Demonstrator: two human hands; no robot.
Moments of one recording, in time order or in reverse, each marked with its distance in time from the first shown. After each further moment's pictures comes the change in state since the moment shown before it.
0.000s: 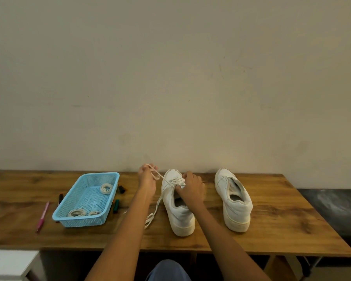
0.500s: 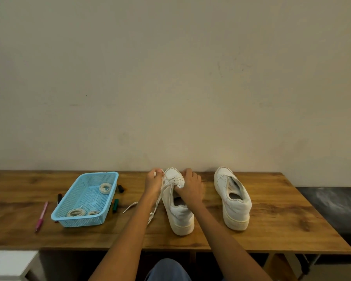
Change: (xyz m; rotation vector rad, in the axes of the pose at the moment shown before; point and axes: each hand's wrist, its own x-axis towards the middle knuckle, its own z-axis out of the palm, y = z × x) left_hand -0.007 -0.026 -0.010 0.735 -0.174 0.254; right_hand 0.002 0.000 0.002 0.016 -0.043 0.039
